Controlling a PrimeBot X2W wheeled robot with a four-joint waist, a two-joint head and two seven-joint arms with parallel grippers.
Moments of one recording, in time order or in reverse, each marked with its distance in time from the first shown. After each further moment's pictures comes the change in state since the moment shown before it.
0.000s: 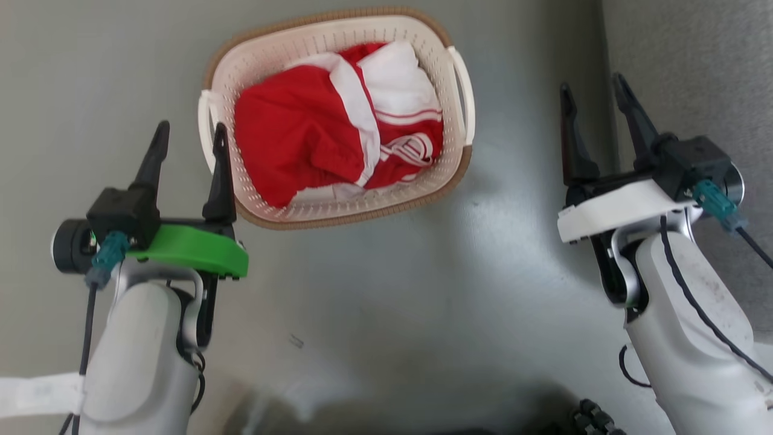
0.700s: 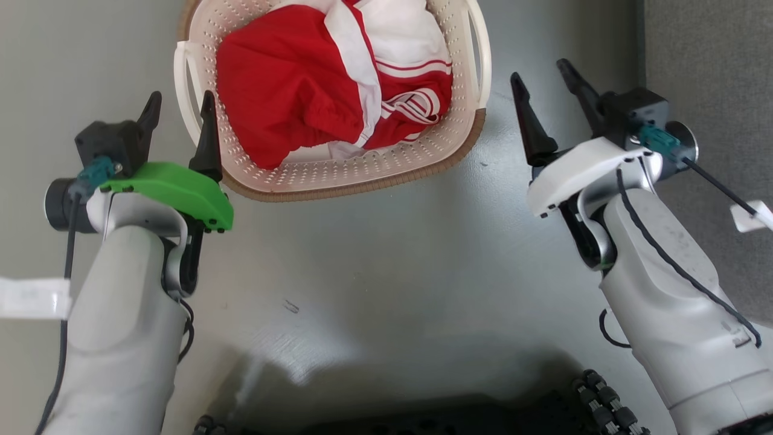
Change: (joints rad) left arm -0.213 -0.012 0.015 0.279 -0.056 -0.052 0.092; right arm -0.204 0.035 0.072 0.291 0.011 0.090 0.054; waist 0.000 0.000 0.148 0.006
